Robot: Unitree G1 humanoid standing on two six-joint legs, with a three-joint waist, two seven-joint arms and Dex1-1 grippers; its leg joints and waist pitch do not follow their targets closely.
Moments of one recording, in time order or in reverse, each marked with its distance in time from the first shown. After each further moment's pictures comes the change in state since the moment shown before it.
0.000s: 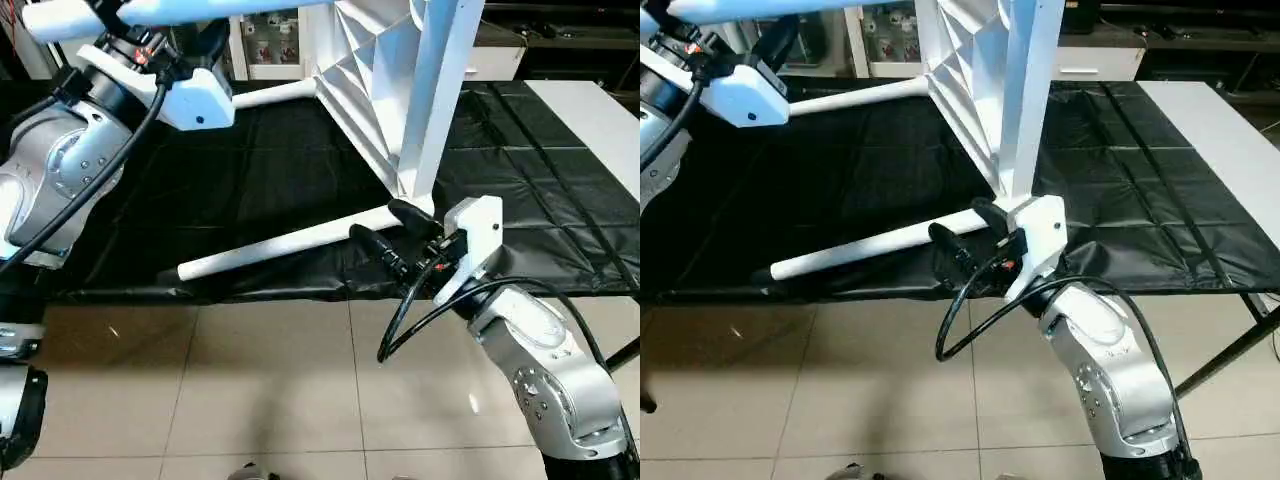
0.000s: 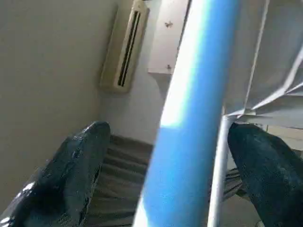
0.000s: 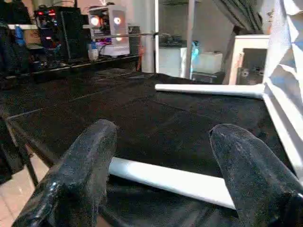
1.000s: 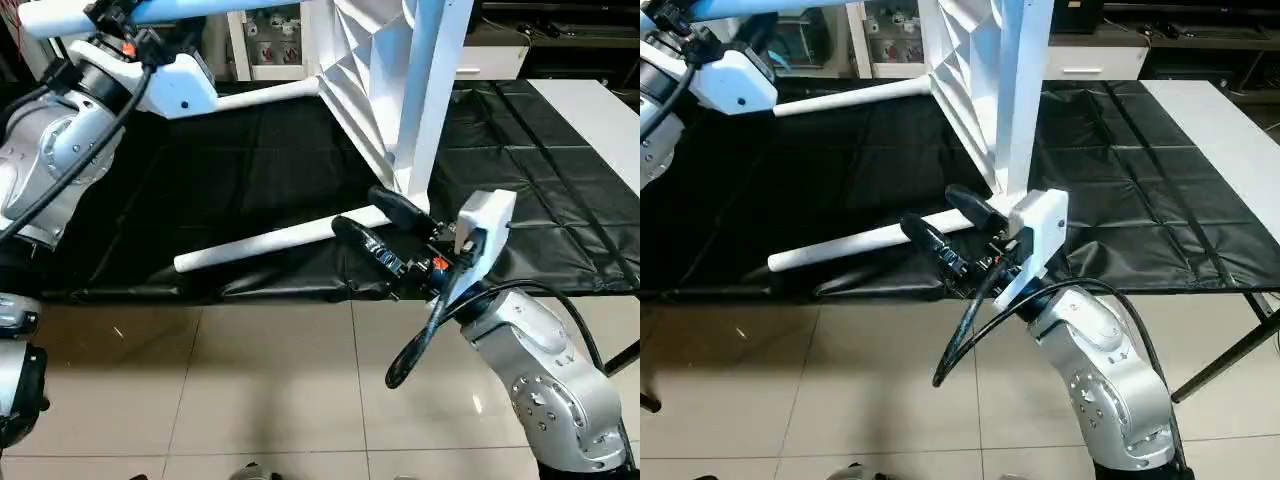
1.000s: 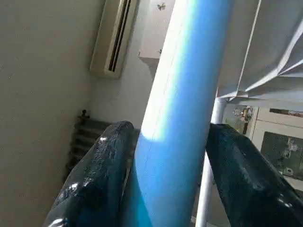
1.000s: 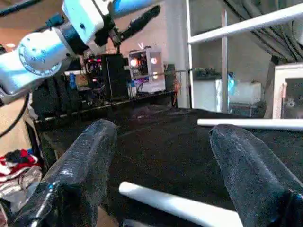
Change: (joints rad) left arm -0.083 0.009 -0.013 0.215 -0.031 -0.052 0.032; right arm 0.013 0.056 -0.005 -0.090 0.142 -0.019 0.056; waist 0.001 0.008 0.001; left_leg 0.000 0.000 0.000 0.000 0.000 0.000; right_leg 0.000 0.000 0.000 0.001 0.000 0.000
